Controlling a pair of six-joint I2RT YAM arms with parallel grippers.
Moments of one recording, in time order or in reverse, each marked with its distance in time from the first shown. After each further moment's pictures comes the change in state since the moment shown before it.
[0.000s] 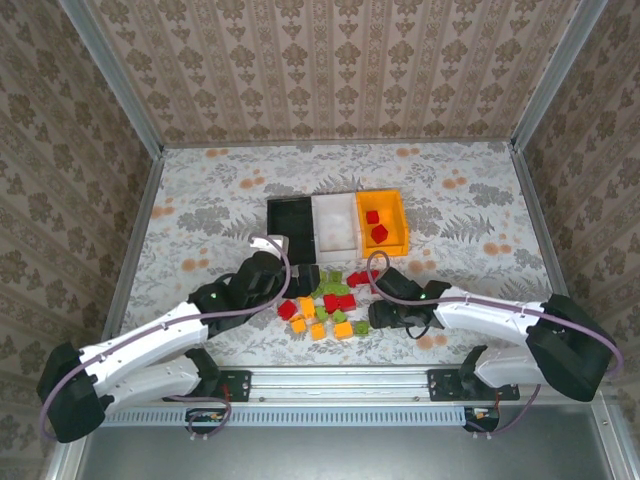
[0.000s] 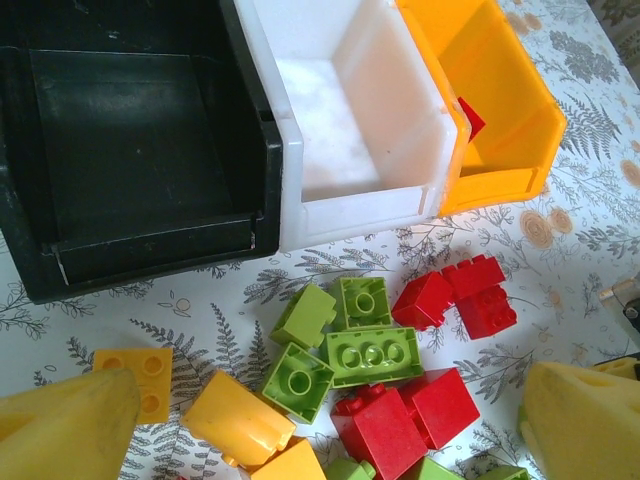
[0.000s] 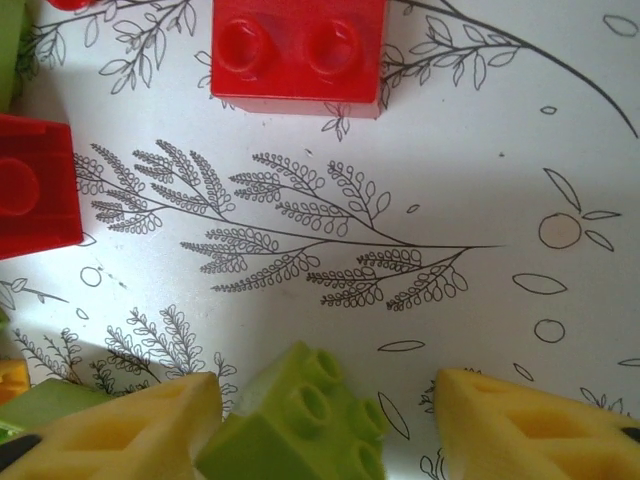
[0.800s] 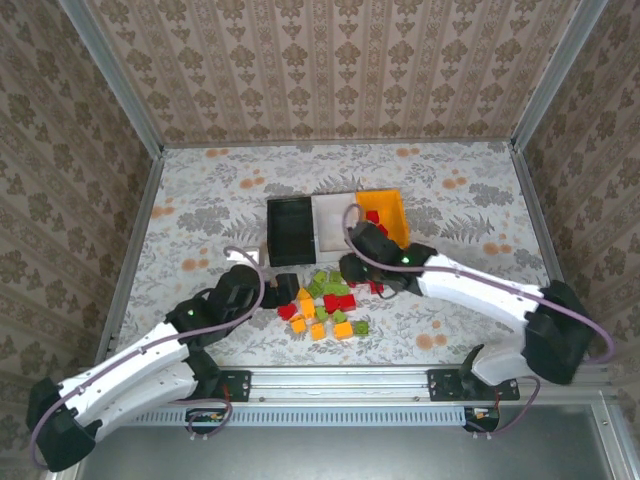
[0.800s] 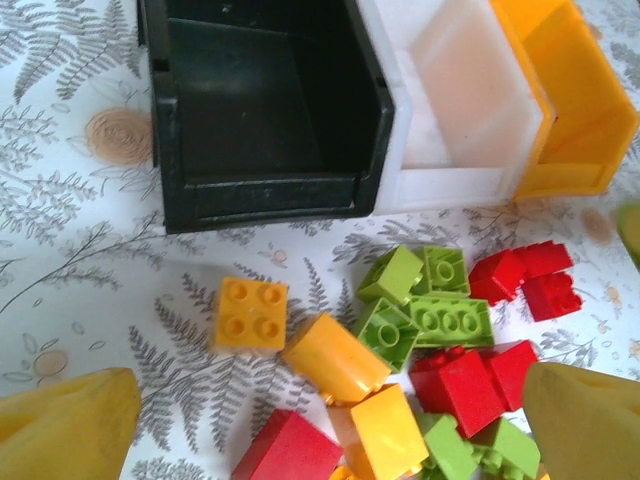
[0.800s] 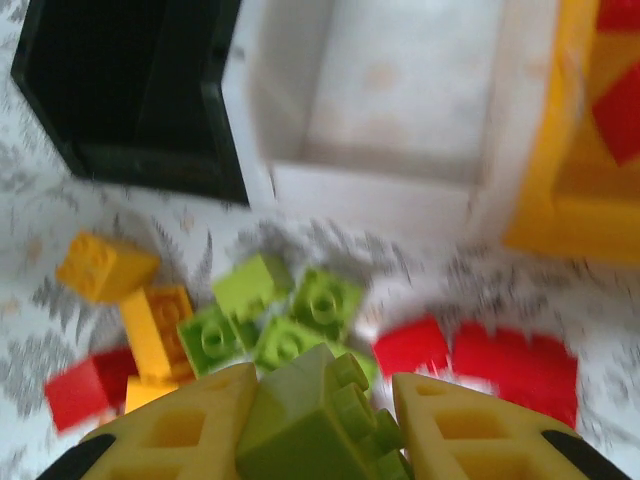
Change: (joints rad) left arm 0.061 -0.245 -0.125 -0.146 -0.021 -0.023; right arm -0.011 0.214 0.512 -0.013 0.098 -0.090
